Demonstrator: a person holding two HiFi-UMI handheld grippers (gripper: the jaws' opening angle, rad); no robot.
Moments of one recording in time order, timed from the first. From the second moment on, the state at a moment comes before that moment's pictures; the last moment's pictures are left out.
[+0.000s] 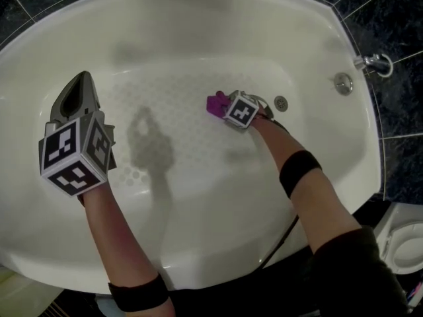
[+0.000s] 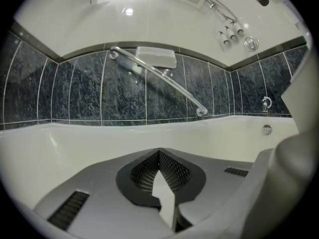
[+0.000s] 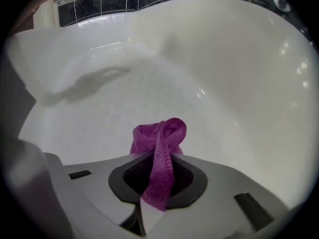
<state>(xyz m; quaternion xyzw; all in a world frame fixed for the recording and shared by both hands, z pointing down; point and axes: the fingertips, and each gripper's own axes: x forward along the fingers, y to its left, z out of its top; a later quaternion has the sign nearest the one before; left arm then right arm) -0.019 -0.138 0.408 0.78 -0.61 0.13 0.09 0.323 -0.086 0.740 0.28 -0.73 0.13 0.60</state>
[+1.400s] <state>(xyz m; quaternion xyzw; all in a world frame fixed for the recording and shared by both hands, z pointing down) 0.070 -0.132 0.433 0.85 -0.48 0.19 0.02 0.074 0.045 0.740 -0.05 -0.82 0.06 0.56</state>
